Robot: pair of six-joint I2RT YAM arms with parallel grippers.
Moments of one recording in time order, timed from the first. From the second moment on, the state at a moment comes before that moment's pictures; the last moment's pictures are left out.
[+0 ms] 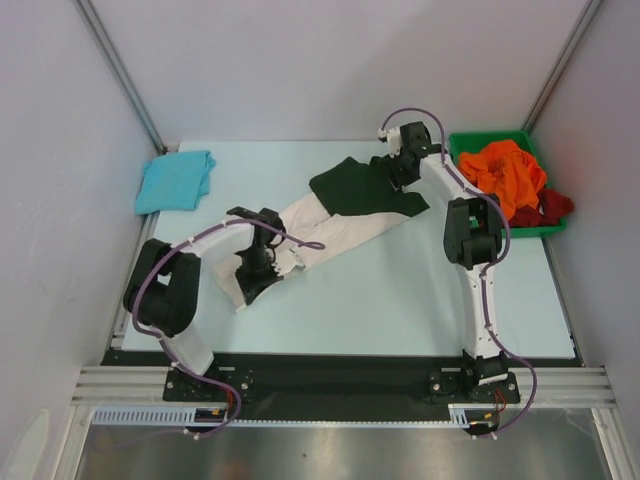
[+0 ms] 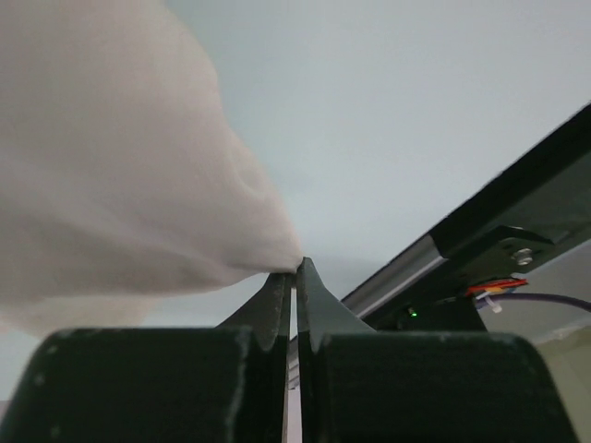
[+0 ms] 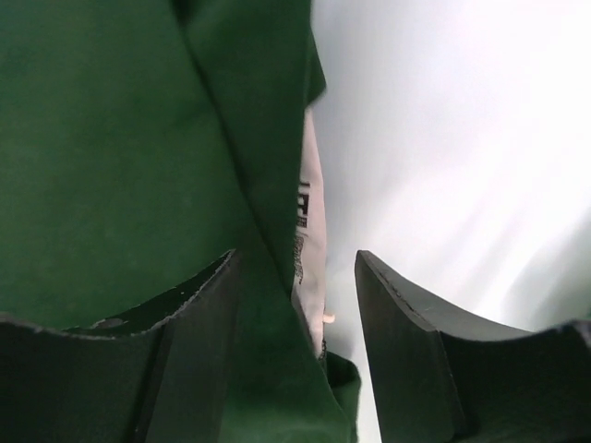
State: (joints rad) left arm -0.42 1.71 1.10 -1.14 0.10 0.65; right arm 0.21 2.42 2.13 -0.61 -0.04 -0.32
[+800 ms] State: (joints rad) left arm -0.77 1.72 1.19 -1.24 0.25 0.50; right arm 0.23 2.68 2.50 -0.65 -0.05 -0.31
